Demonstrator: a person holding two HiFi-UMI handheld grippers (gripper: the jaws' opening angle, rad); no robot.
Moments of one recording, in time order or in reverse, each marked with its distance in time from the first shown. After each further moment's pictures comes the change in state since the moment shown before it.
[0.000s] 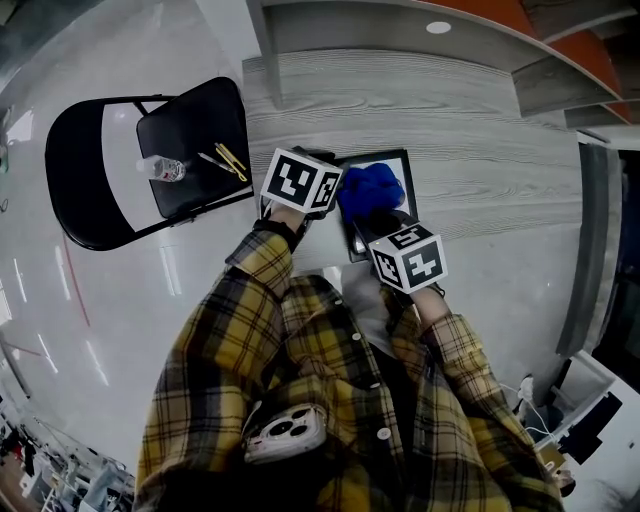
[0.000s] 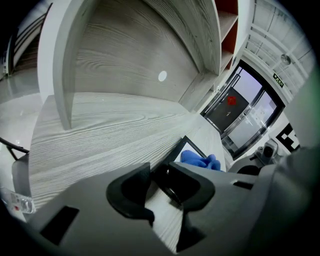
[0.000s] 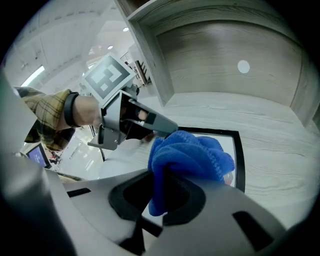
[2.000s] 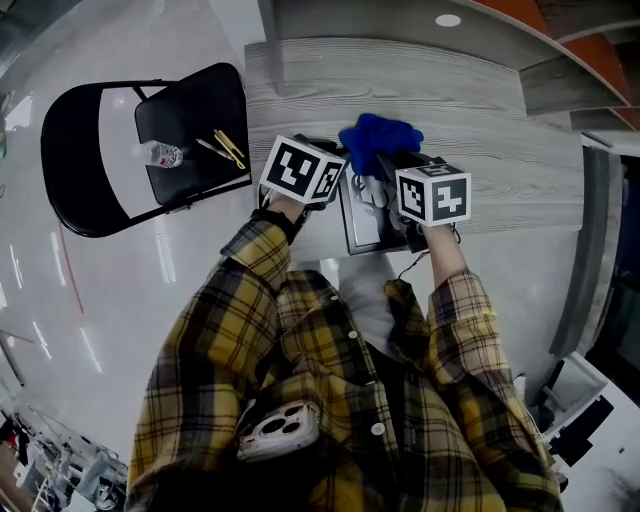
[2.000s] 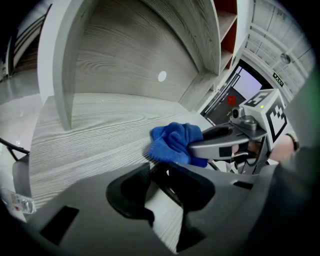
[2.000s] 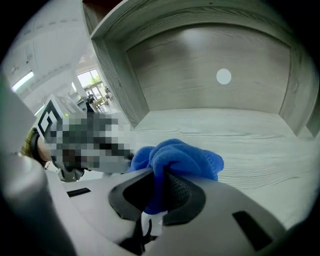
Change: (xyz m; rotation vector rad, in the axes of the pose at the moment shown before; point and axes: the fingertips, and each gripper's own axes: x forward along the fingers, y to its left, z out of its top) left arm -0.001 -0.001 0.001 0.006 -0.002 0.006; right arm 0.003 -0.087 0.071 0.073 -0.128 -0.117
